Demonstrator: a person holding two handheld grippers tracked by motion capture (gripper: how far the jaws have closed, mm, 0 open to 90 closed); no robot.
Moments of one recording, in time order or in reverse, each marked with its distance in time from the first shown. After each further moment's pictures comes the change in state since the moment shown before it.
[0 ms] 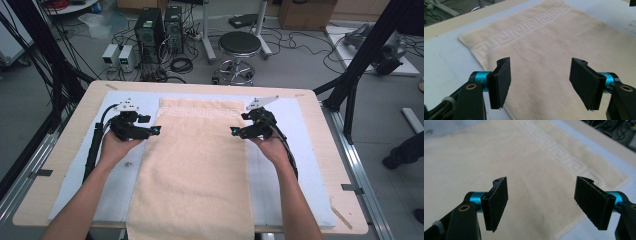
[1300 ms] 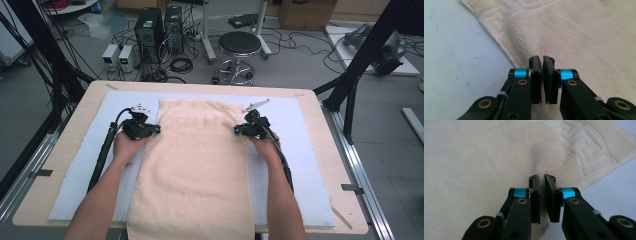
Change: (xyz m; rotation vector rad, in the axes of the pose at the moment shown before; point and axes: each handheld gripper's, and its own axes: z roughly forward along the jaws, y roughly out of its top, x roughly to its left) left arm 0.024 -0.031 0.052 0.166 0.073 -0.065; right arm -0.028 -0.032 0.051 0.129 -0.003 0.111
